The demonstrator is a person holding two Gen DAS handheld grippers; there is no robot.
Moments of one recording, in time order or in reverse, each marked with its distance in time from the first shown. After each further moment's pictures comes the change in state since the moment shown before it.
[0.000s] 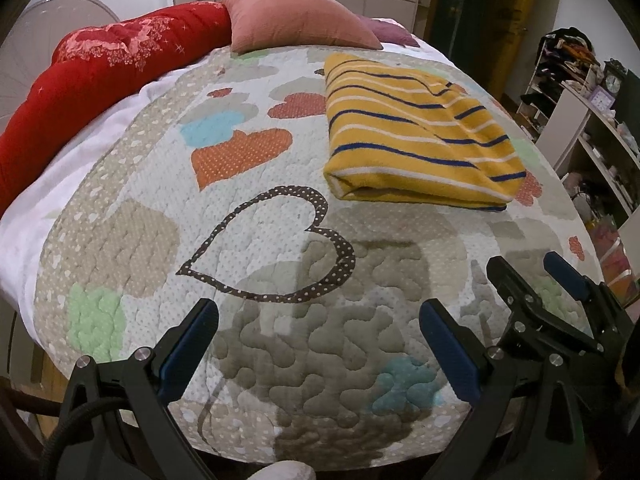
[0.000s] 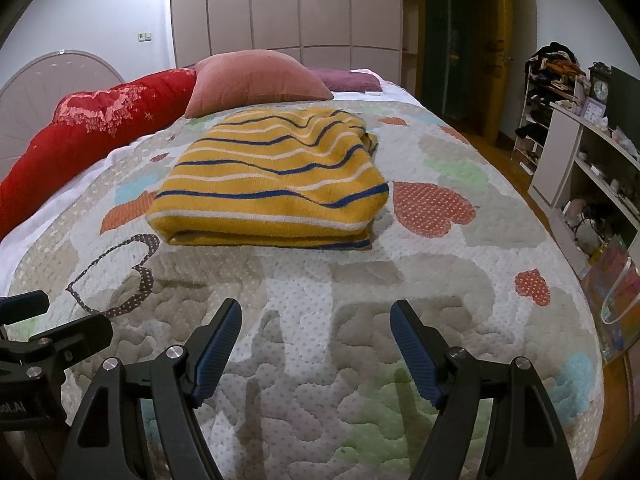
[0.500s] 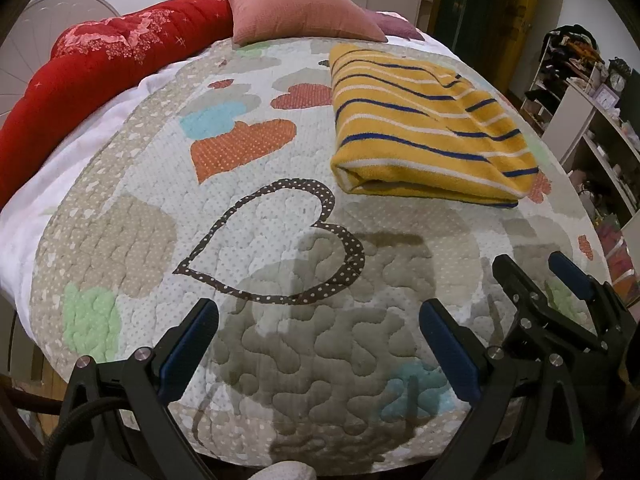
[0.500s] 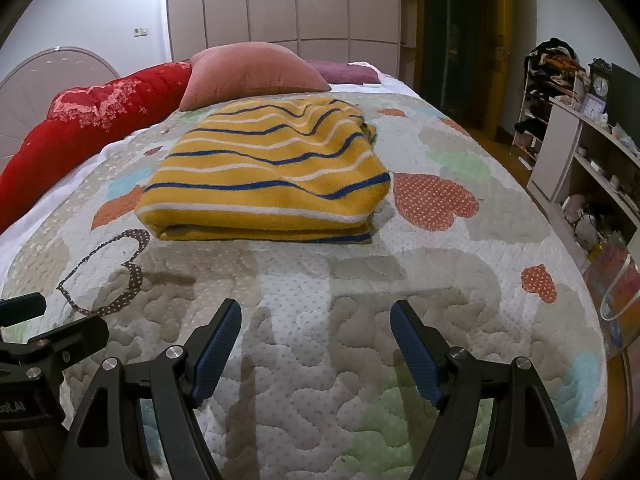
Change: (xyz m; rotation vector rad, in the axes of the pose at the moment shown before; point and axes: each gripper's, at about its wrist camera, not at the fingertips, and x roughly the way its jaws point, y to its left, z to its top) left arm 0.013 0.003 0.002 -0.002 0.024 0.011; right arm 0.013 0.000 0.000 0.006 0.026 -0.009
